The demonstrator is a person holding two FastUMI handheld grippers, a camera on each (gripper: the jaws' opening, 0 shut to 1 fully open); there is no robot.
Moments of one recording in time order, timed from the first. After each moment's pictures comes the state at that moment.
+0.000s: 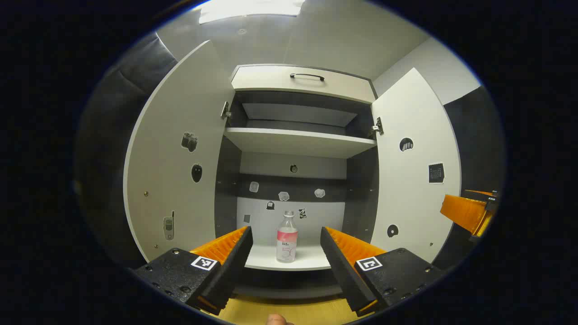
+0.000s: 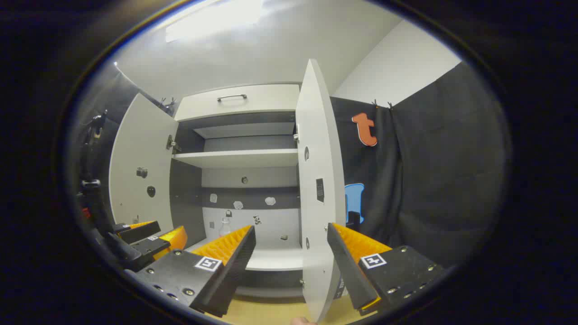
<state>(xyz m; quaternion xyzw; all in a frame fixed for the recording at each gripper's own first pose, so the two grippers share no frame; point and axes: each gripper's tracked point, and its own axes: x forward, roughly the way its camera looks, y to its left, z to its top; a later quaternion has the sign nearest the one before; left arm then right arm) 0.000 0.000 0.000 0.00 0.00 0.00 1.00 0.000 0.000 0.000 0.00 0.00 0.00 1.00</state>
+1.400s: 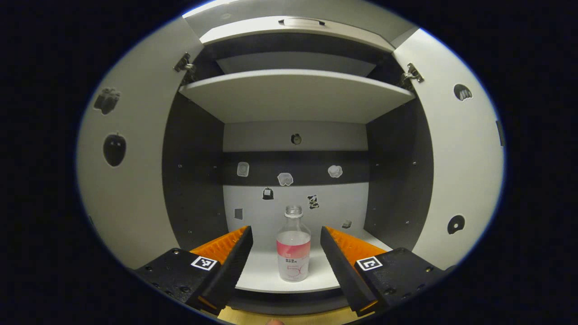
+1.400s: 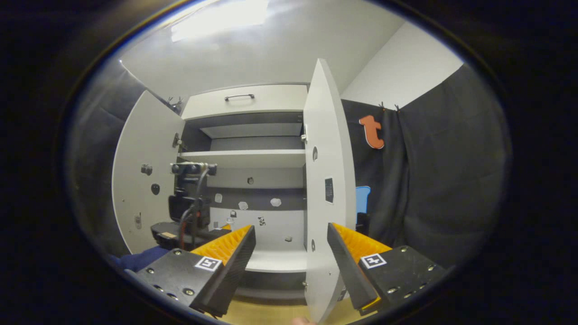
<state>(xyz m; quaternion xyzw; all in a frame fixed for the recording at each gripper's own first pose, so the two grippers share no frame) 0.186 0.015 -0.079 0.04 0.08 0.01 1.00 0.003 0.007 0.001 -0.01 -0.01 0.02 1.00</state>
